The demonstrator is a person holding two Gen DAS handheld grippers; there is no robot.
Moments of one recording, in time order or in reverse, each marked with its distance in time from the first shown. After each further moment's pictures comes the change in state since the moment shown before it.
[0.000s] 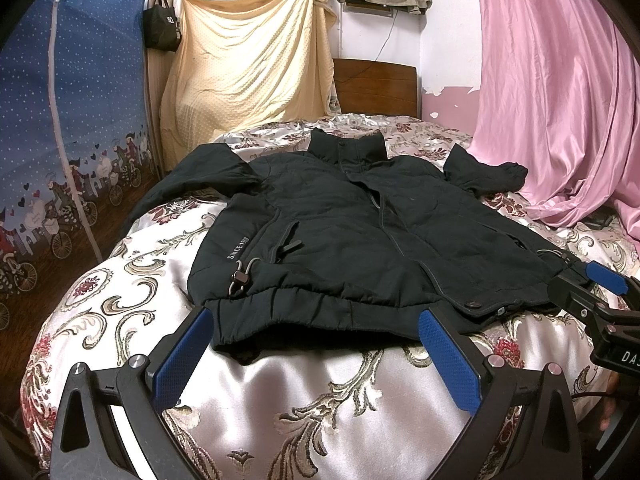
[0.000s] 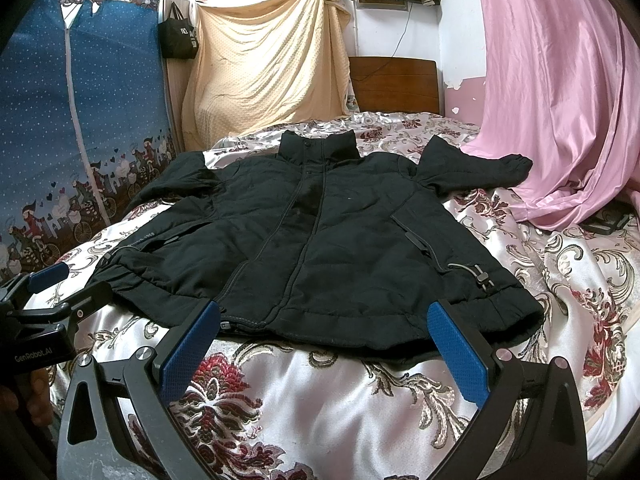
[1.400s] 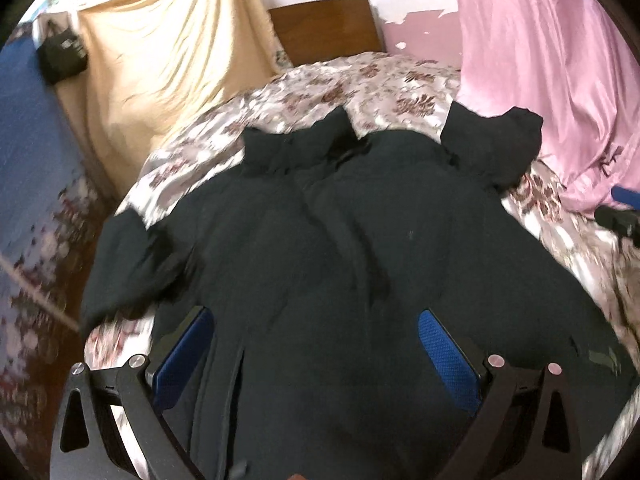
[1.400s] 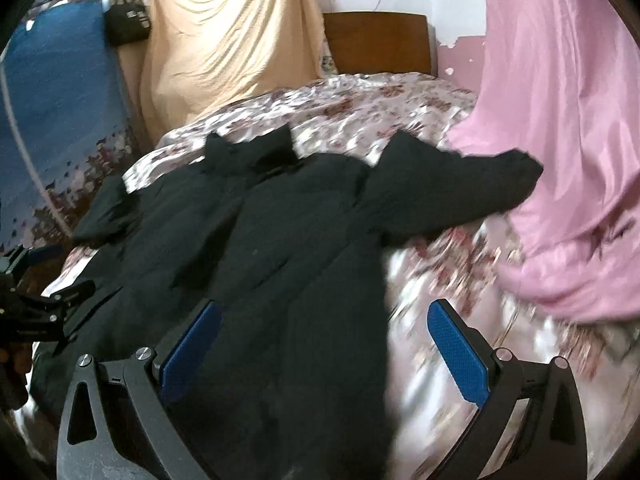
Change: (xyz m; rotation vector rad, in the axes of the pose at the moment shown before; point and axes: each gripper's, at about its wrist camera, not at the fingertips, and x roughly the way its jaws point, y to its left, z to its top) left arm 0.194 -0.098 0.188 0.266 0.219 -0.016; right arm 0.168 -0.147 0.167 0.030 0.187 -0.014
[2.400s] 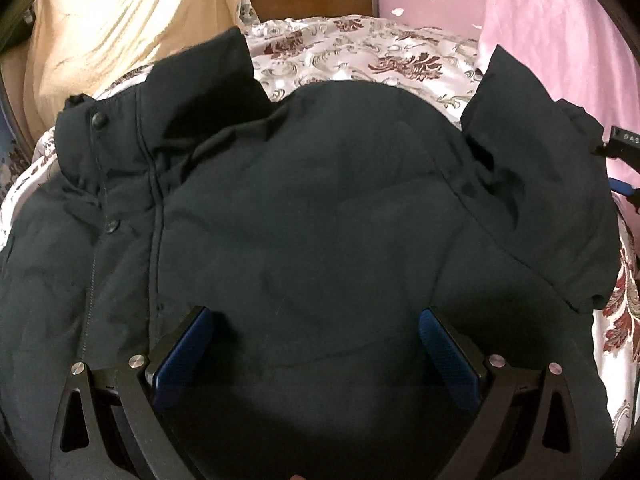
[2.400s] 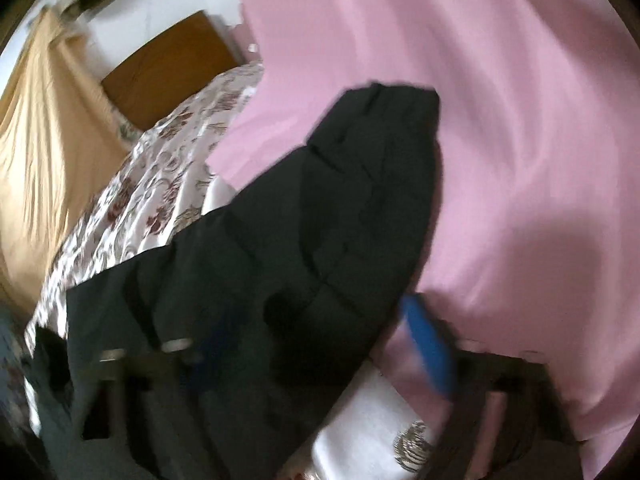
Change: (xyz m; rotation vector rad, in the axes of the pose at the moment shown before) left arm 0.258 -0.115 0.087 -0.096 0.122 -0.115; right arm 0.284 -0.275 0.091 0.666 -0.009 -0.243
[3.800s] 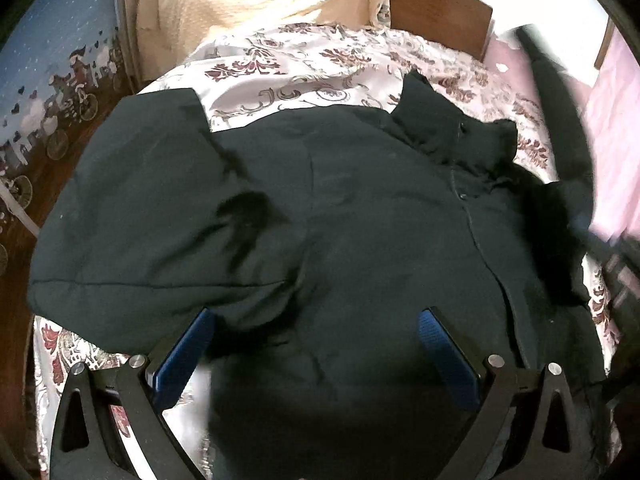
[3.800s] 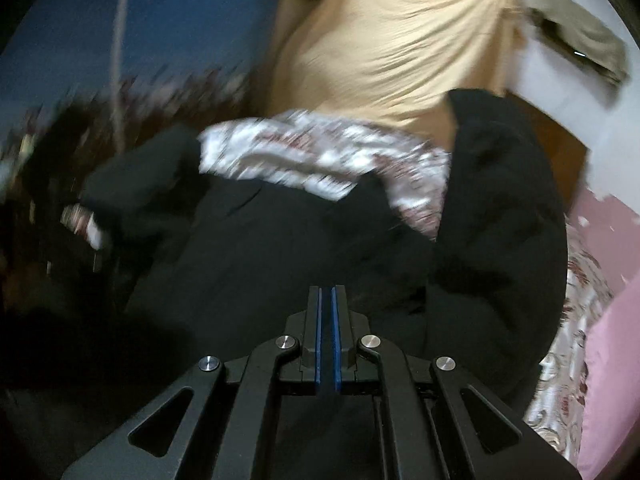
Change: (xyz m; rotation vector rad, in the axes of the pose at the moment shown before) left arm -0.132 0.318 -0.086 -0.334 0.033 -0.003; right arm -0.234 0.368 -0.330 -1.268 -0.089 0.501
